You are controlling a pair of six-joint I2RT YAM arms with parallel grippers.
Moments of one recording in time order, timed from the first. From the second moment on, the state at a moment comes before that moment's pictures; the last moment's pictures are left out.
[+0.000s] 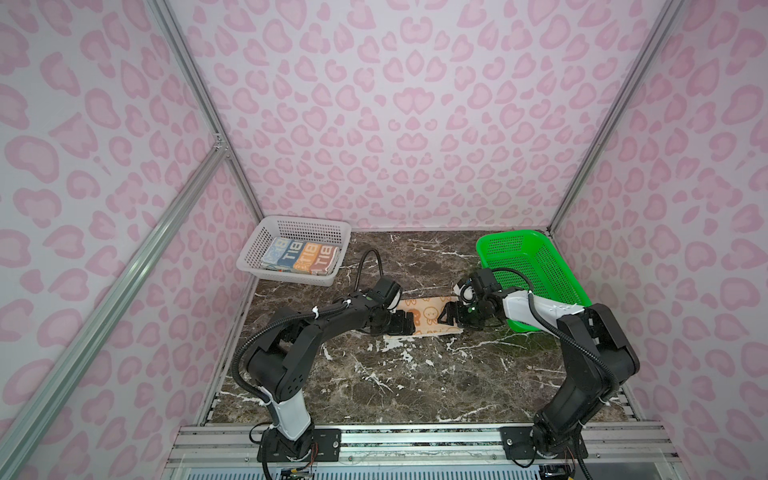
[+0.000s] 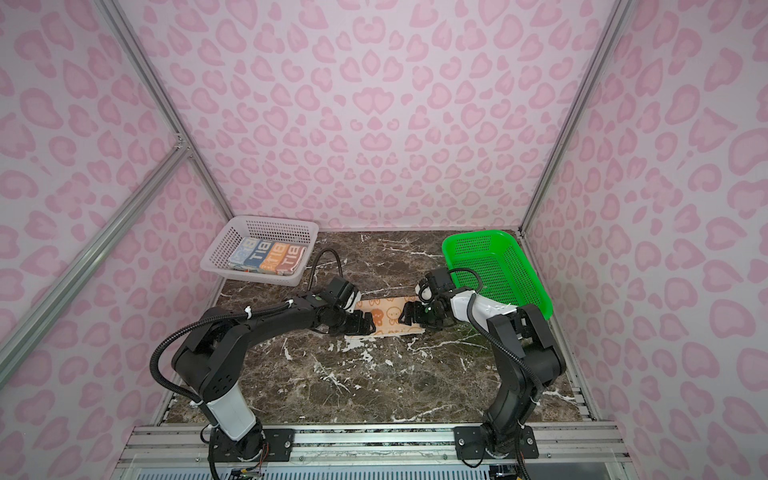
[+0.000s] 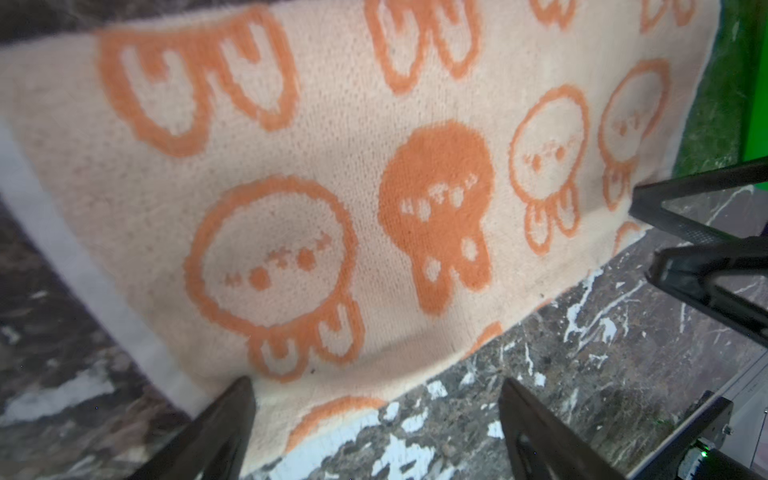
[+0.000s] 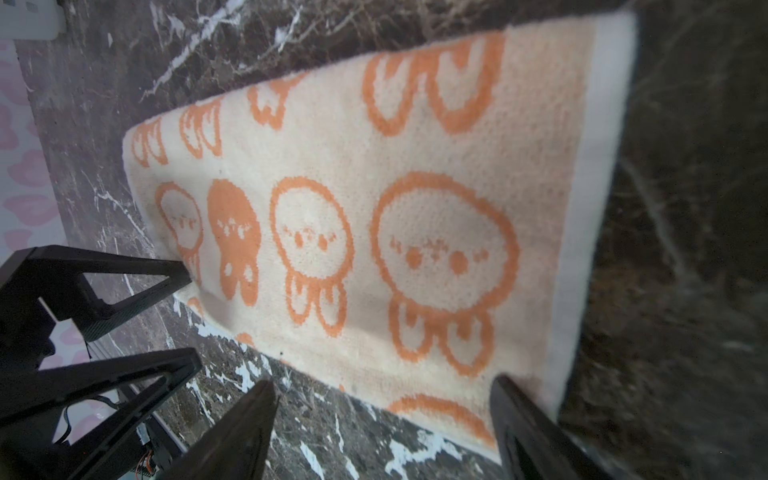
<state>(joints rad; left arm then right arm) -0.62 1.77 1.06 -0.45 0.24 -0.54 0.35 1.72 0.97 -0.42 -0.46 0.43</state>
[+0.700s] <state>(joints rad) -0.53 1.82 1.23 -0.64 0.10 -0.41 0.30 1.72 1.10 -0.55 -0.38 0.37</state>
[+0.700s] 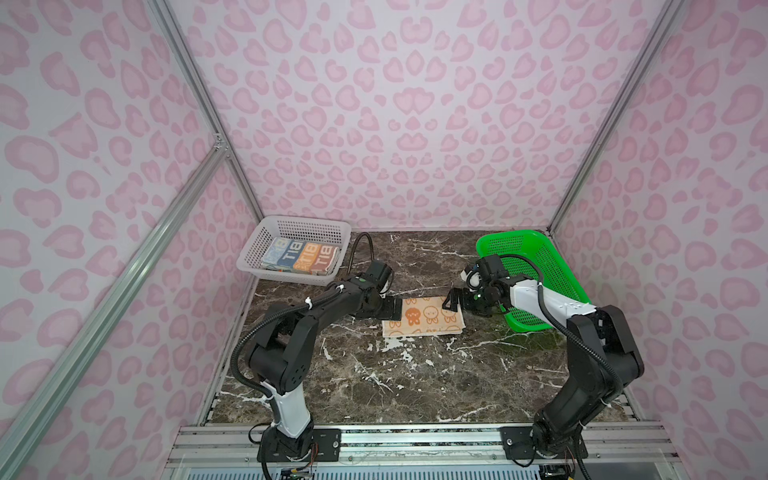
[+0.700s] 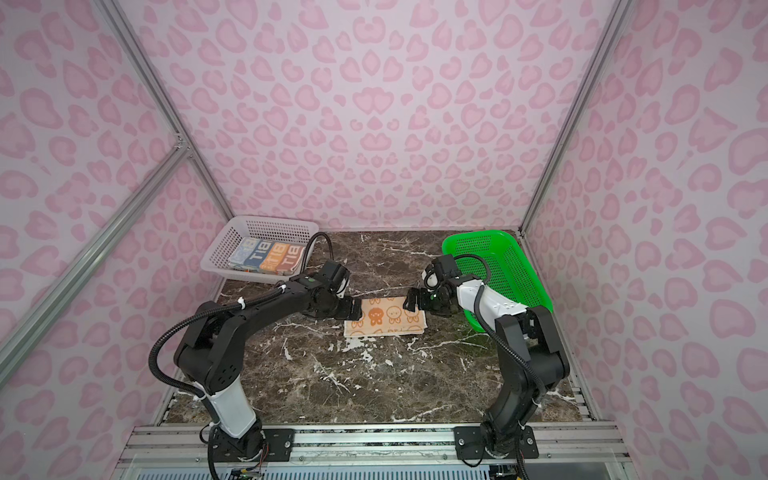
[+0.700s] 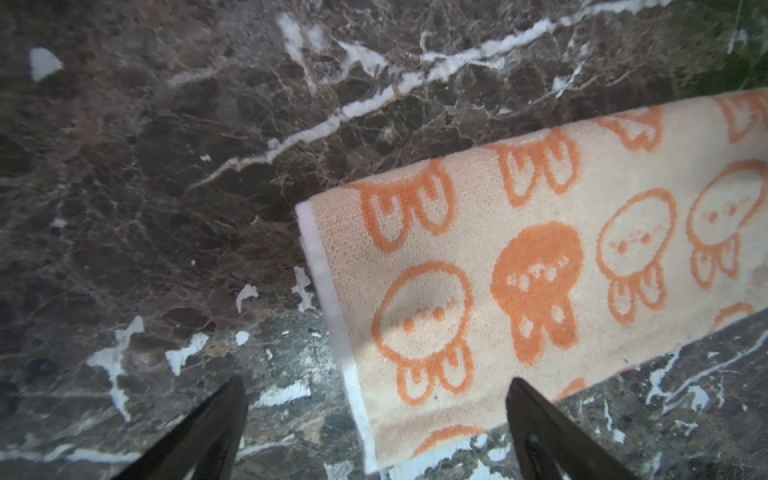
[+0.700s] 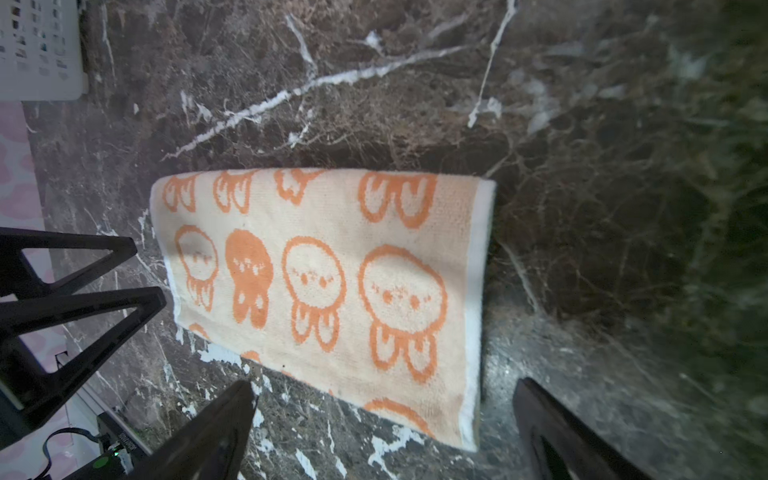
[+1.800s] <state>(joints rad) -0.57 1.98 1.29 -0.62 0.01 -0.36 0.40 1.80 1.07 -0.40 -0.38 0.47</state>
